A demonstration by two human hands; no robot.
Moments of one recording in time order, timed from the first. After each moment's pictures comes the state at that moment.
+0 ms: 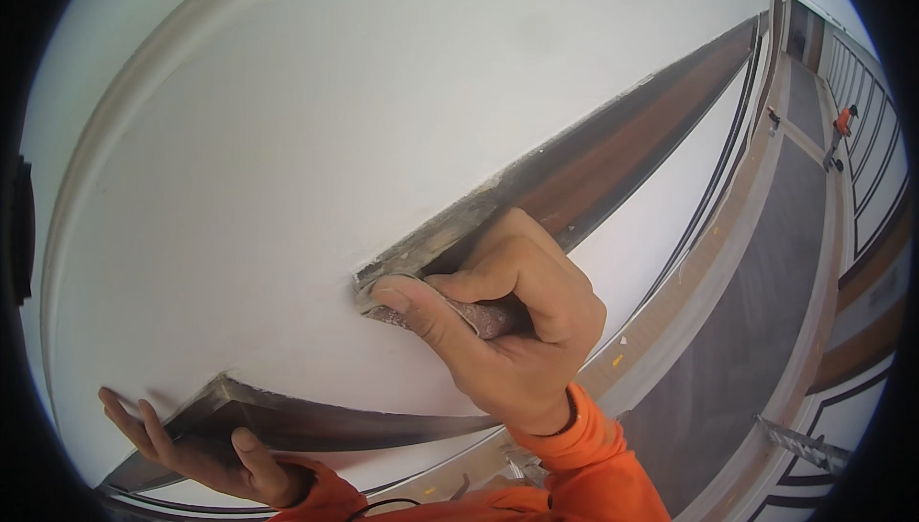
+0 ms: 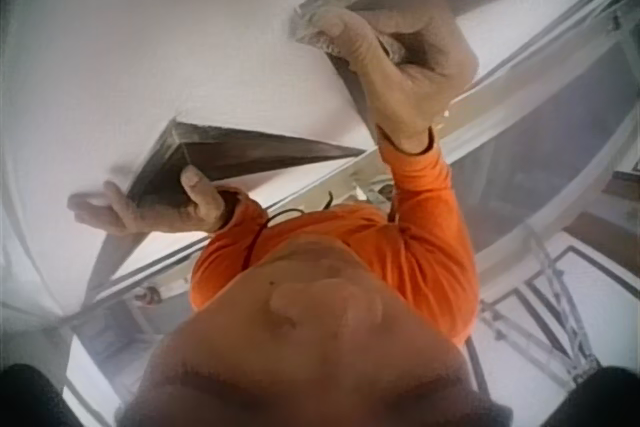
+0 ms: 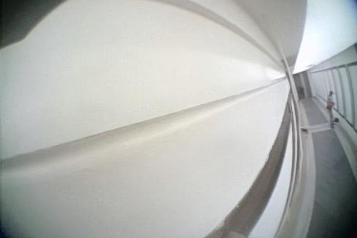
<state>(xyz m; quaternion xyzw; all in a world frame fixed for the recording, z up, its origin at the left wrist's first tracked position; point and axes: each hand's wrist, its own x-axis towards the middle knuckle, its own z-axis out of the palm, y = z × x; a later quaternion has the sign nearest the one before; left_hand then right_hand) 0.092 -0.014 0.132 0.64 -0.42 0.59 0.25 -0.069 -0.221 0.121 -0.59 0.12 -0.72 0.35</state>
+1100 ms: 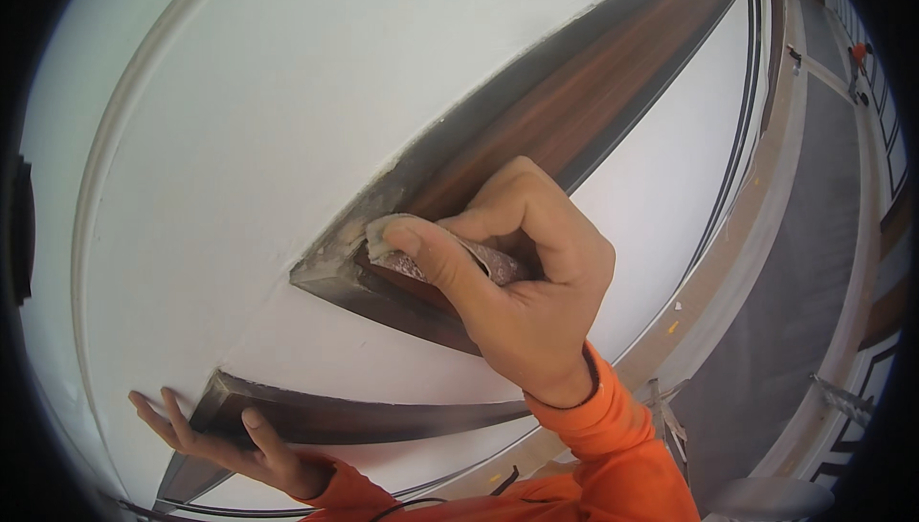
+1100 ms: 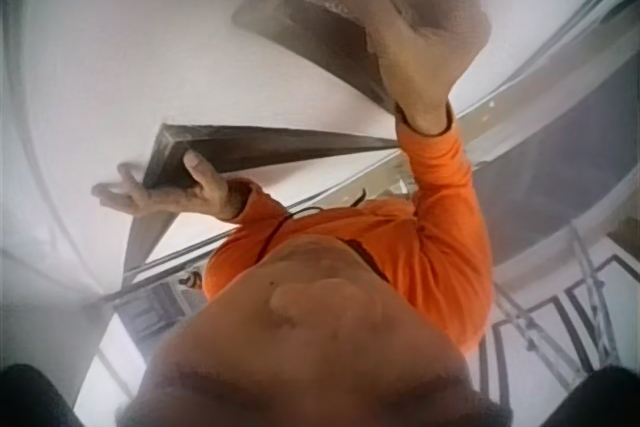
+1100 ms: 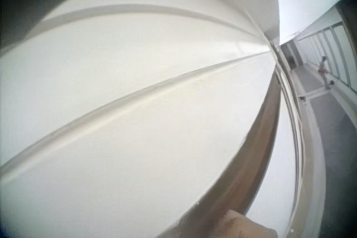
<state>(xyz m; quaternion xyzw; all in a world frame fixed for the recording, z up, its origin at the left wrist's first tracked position) 0.088 -0.012 0.130 0.66 -0.40 0.60 0.22 -0.085 -0.236 0.104 -0.48 0.12 -0.74 0.45</state>
